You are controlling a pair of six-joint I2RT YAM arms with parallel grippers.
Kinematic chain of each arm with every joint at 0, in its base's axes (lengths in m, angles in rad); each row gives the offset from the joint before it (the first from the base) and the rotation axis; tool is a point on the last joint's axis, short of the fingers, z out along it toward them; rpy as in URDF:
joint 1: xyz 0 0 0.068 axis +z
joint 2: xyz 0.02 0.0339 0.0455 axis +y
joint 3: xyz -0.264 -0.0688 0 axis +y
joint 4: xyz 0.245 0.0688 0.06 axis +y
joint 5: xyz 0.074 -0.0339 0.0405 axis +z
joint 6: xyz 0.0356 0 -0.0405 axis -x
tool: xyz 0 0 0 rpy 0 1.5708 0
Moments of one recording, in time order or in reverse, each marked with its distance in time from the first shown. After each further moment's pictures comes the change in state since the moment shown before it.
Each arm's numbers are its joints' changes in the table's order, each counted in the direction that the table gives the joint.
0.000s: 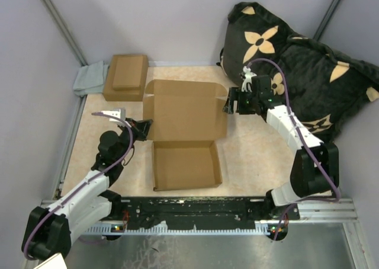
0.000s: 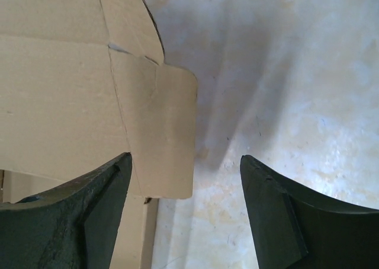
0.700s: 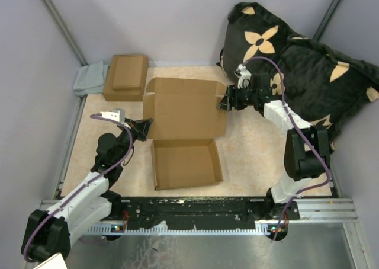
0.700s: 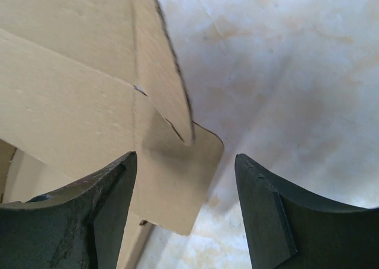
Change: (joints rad) left arm -0.005 -0.037 0.024 -0.069 -0.030 -0.032; right arm -0.069 0.185 -0.014 -0.244 0.353 0.129
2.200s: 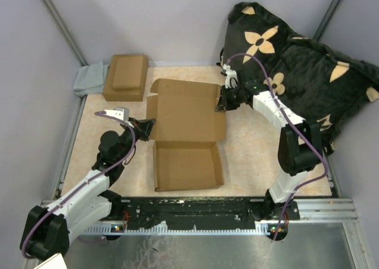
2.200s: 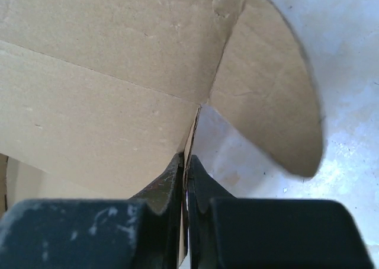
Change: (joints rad) left arm -0.022 0.030 -0.030 0.026 0.005 -0.035; right arm 0.126 0.086 -0.210 0.308 -0.141 0.009
